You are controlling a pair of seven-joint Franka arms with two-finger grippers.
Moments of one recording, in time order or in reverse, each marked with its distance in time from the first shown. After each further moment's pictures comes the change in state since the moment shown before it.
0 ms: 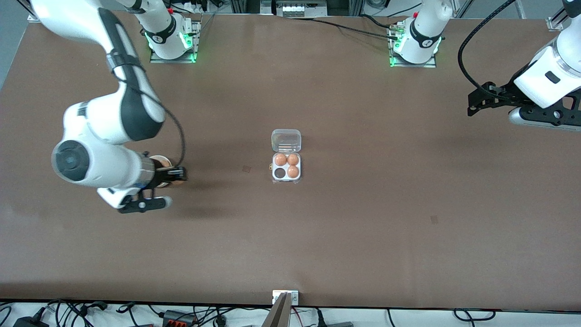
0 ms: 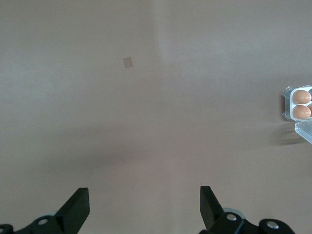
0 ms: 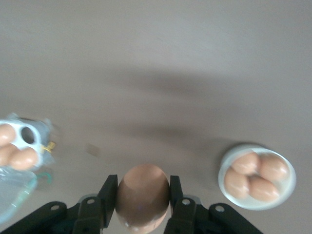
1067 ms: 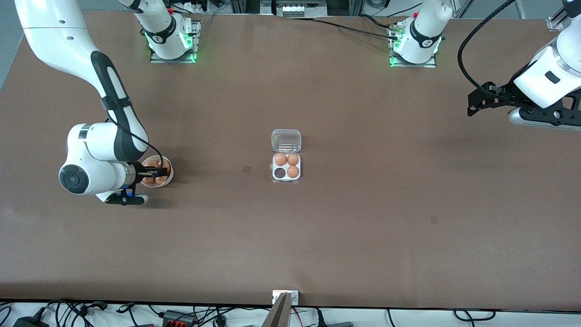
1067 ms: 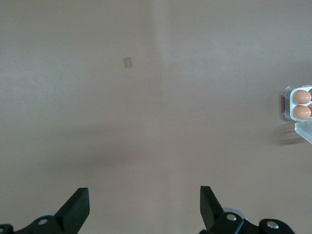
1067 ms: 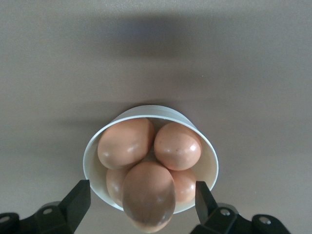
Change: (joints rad) left arm 0.000 0.000 0.000 0.000 0.000 0.000 0.000; right arm -0.202 0.022 -0.049 -0.354 -0.072 0.121 -0.061
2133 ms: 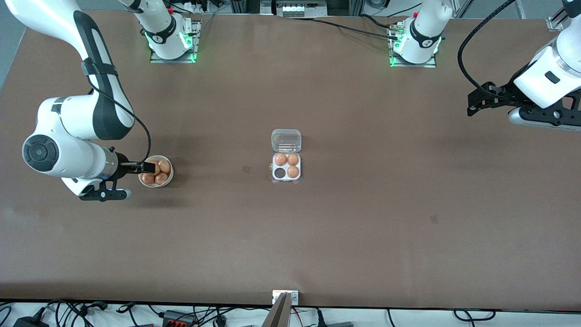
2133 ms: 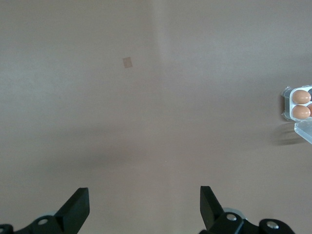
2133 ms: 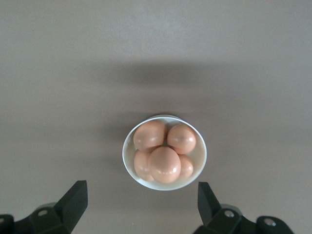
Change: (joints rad) left arm 0.000 0.000 0.000 0.000 -0.001 0.001 0.000; right arm 0.015 -0.143 0.006 0.001 -0.006 0.001 -0.004
